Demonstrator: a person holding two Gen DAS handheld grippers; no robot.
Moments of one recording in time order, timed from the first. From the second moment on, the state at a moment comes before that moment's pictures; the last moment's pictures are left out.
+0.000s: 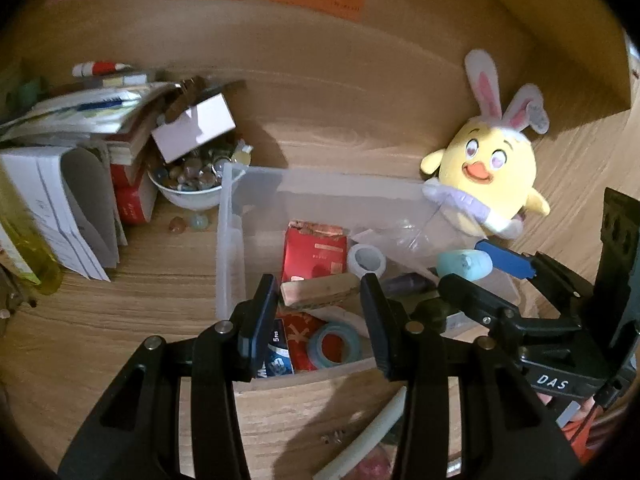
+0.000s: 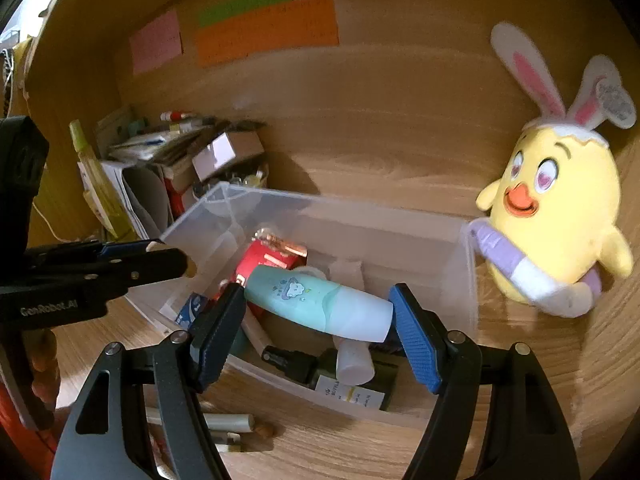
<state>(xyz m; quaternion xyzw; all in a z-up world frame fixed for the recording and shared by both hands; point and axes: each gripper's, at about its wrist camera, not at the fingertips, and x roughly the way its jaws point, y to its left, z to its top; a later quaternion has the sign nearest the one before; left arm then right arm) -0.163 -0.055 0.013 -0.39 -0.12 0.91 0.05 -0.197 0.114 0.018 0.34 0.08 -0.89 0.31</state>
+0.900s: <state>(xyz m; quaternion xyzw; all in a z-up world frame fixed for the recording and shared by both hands) -0.151 -0.049 0.023 -0.37 -0.09 0.93 0.04 -0.204 0.109 0.009 0.36 0.09 -0.88 0.31</state>
